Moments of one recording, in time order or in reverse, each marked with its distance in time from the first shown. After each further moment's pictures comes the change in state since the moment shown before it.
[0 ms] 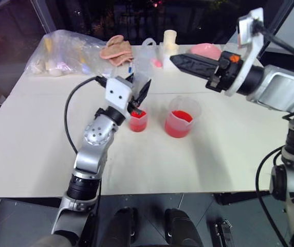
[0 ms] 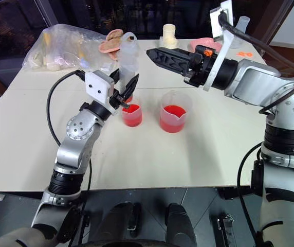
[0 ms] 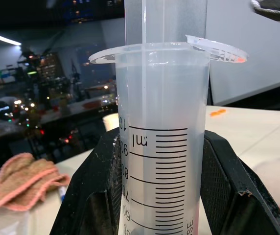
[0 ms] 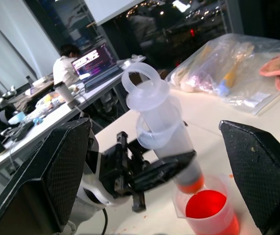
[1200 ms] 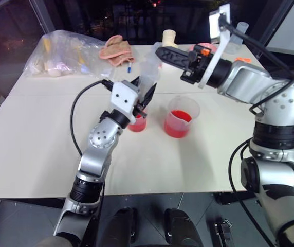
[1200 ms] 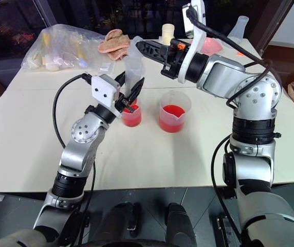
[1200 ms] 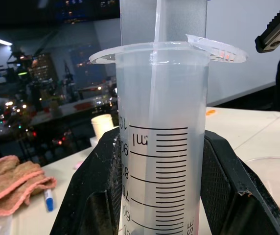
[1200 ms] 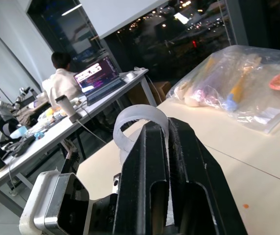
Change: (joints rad) left arm 0.012 -0.023 -0.027 -0.011 0.011 0.002 -0.003; right arm -0.087 0.236 0.009 0.065 -0.248 -0.026 0.001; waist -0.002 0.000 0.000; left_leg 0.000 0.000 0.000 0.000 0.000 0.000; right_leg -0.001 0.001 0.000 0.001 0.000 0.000
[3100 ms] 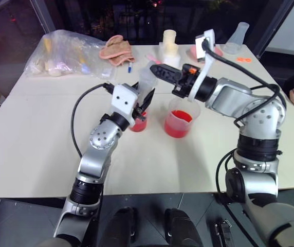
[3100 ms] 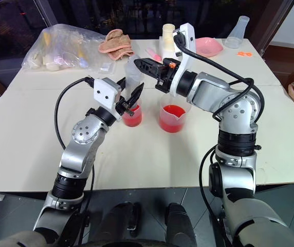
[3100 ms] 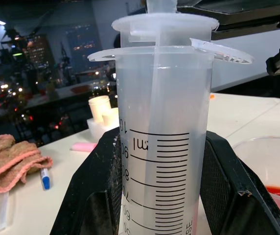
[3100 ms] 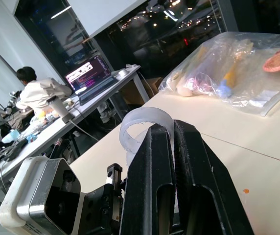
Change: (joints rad) left arm 0.017 -0.008 0.008 0.004 -0.001 0.051 -0.006; right arm 0.109 0.144 -0.030 -0.091 -0.178 0.049 0.010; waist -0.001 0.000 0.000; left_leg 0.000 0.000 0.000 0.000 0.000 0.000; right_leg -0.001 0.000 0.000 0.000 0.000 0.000
